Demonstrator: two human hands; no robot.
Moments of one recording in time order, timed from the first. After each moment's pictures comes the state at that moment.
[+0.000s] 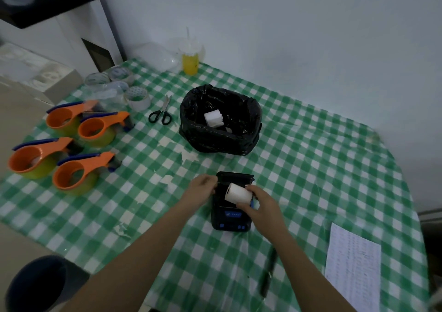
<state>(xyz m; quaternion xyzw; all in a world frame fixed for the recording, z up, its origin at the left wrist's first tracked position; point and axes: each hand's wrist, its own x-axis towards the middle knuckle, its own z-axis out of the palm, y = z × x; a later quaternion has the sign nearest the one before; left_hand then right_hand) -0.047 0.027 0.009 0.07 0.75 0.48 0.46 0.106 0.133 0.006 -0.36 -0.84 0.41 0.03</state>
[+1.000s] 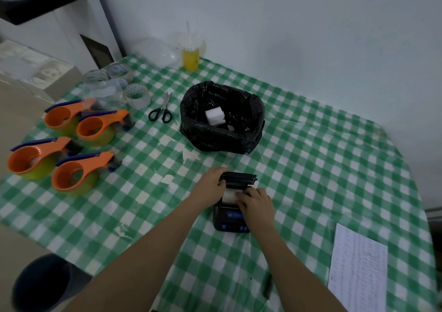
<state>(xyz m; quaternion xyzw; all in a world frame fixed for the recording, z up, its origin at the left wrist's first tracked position) -0.053 0.050 -0.006 0.34 0.82 0.31 0.35 0.083 0.133 -0.050 -0.30 -0.95 0.11 0.01</state>
